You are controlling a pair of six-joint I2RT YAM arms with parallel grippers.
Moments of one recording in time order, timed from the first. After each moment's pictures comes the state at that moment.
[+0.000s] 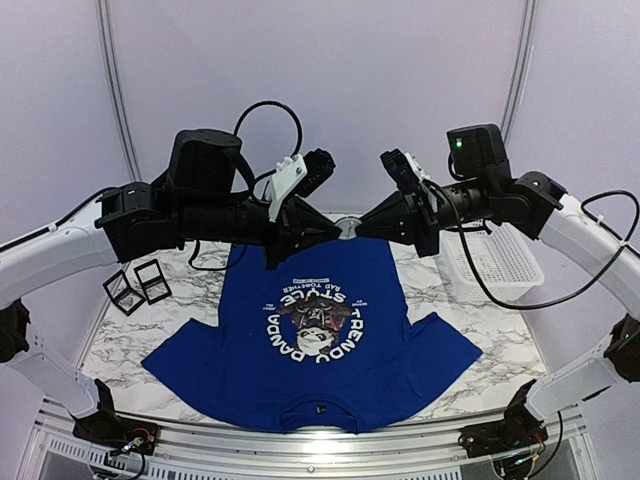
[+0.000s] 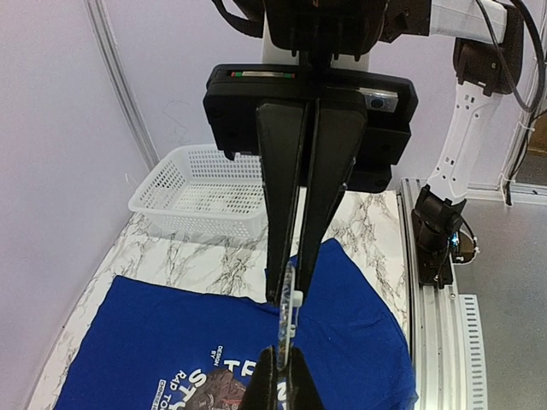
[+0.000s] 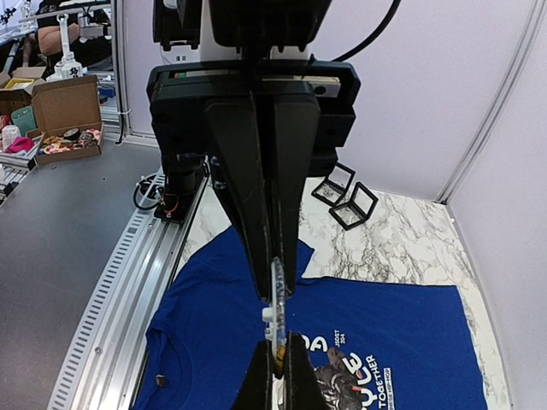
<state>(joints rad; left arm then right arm) -1.06 1.46 1.51 -0.37 0.22 0.21 0.71 1.34 1.46 -0.59 -0.88 -0.55</state>
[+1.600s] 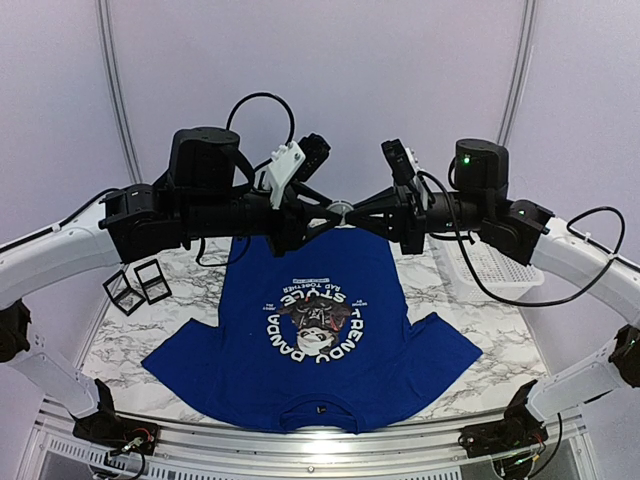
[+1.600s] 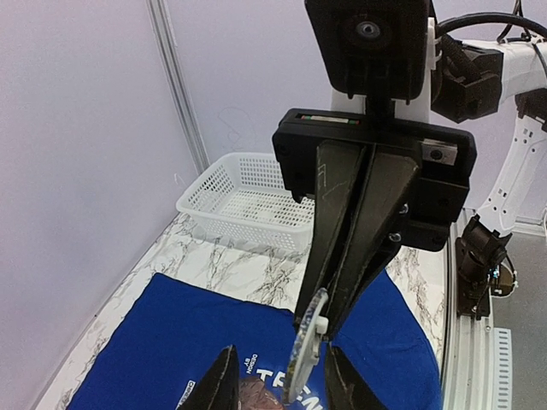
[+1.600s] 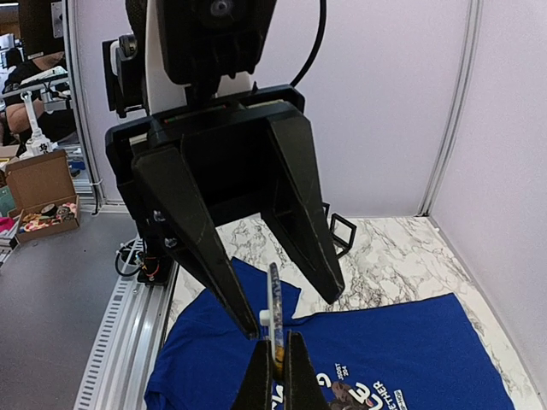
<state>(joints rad) -1.06 1.46 1.50 -0.28 0.08 0.16 0.72 1.29 1.25 -0.13 -0.82 -0.17</state>
